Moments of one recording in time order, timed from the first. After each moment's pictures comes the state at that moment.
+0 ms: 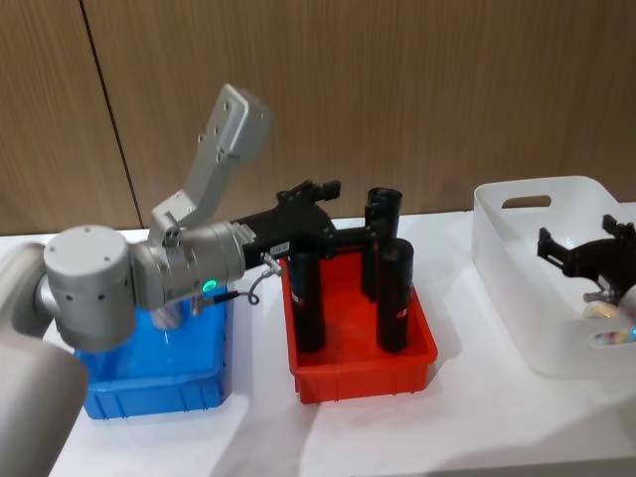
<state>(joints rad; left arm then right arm) -0.67 0.23 0.38 -1.26 -0.30 0.26 -0.73 0.37 0.29 -0.12 -1.28 0.20 0.12 0.08</state>
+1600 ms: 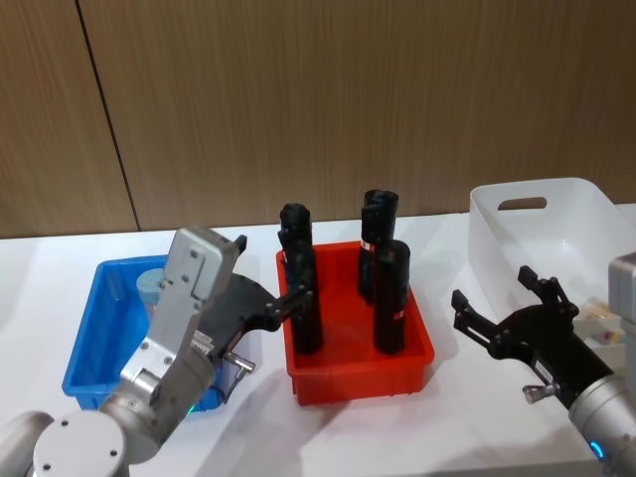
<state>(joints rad) -0.29 0.36 0.45 -1.58 -0.21 0.04 -0.10 -0.01 0.34 -0.23 -1.77 0.29 0.03 0.07</state>
